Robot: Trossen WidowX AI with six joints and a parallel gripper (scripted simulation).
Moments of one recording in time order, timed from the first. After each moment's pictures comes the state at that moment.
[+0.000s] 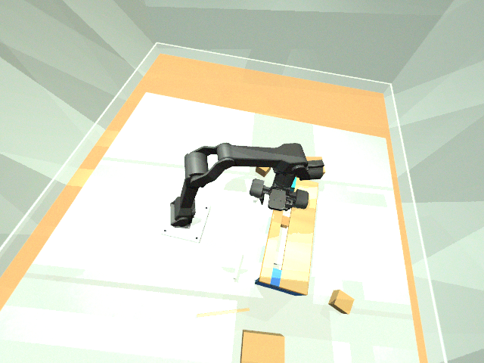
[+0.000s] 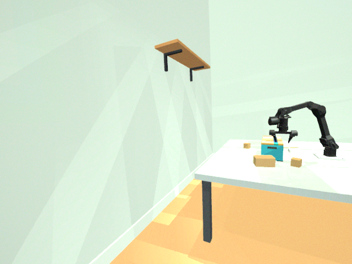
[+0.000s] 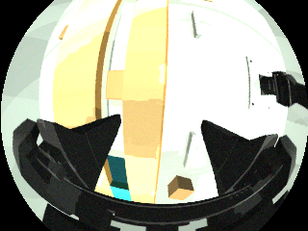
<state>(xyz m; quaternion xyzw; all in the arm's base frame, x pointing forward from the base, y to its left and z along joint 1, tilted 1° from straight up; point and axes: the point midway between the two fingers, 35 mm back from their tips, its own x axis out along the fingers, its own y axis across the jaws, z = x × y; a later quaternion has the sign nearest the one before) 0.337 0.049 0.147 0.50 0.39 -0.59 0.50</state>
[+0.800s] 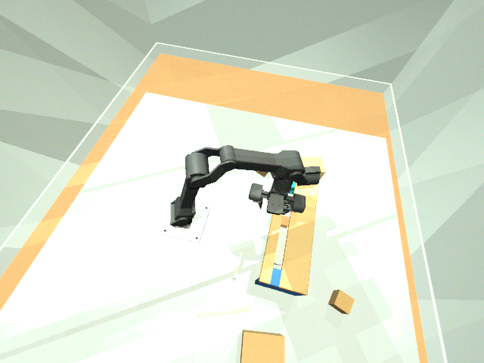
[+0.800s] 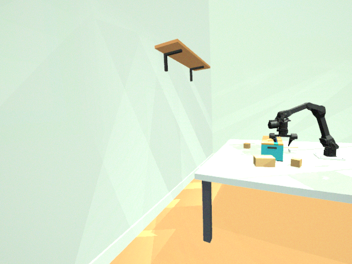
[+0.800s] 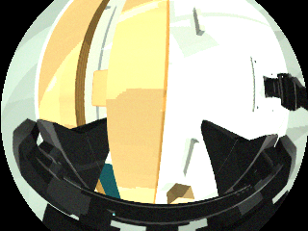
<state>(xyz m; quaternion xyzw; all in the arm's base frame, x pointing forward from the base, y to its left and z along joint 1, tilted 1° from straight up) 0.336 0.045 0.121 0.50 0.39 -0.59 0.50</state>
